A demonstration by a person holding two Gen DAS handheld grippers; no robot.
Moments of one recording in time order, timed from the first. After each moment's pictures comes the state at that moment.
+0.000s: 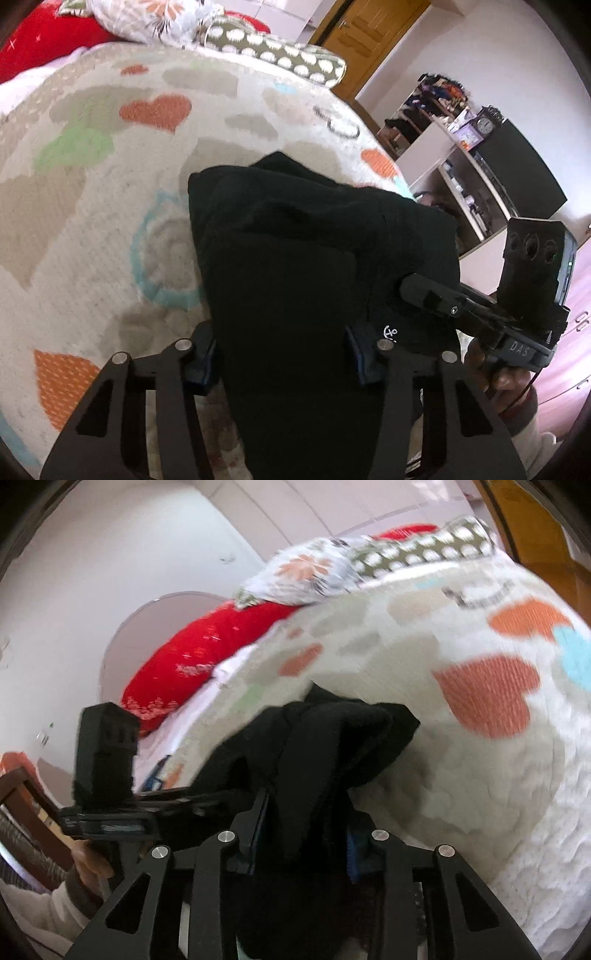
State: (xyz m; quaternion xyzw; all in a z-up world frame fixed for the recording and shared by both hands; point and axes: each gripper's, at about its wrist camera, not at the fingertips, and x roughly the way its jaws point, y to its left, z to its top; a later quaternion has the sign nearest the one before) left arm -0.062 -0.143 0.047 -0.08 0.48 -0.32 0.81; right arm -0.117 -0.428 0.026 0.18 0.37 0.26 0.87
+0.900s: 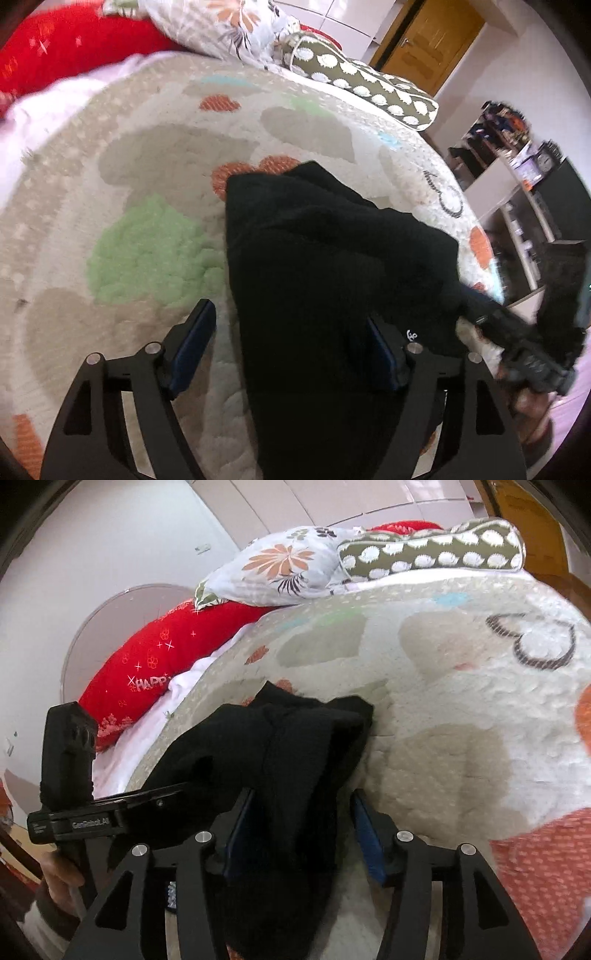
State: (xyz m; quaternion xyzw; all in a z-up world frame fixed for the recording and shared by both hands) left arm 0.061 -0.110 0.035 -0.06 0.49 -0.19 0.85; right arm 0.027 -0.395 0.021 0.14 0.39 0.19 0.89
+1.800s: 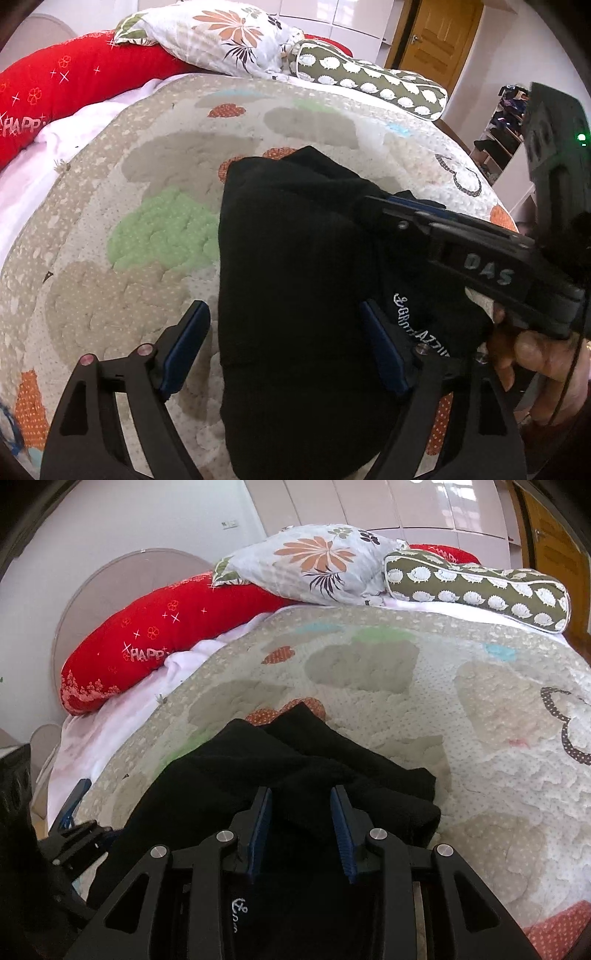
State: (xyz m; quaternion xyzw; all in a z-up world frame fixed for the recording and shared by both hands) left arm 0.028 -0.130 0.029 -0.01 0.46 -0.14 0.88; right arm 0.079 -0.334 0.021 0.07 0.40 0.21 0.89
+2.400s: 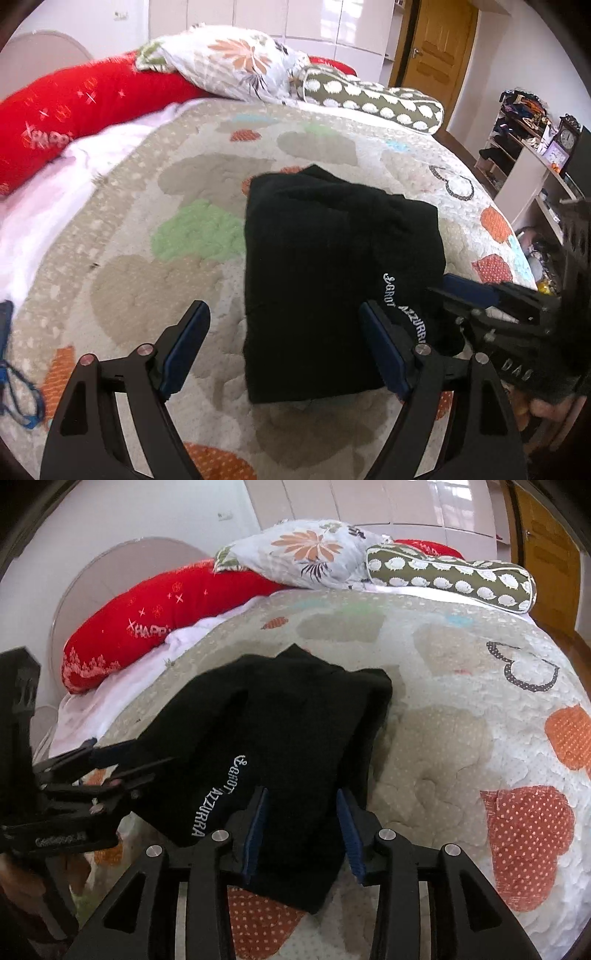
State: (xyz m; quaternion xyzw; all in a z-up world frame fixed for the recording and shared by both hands) left arm -0.015 -0.118 0.057 0.01 0.42 -0.11 0.90; right arm -0.011 -0.355 0.025 0.04 0.41 0.18 0.89
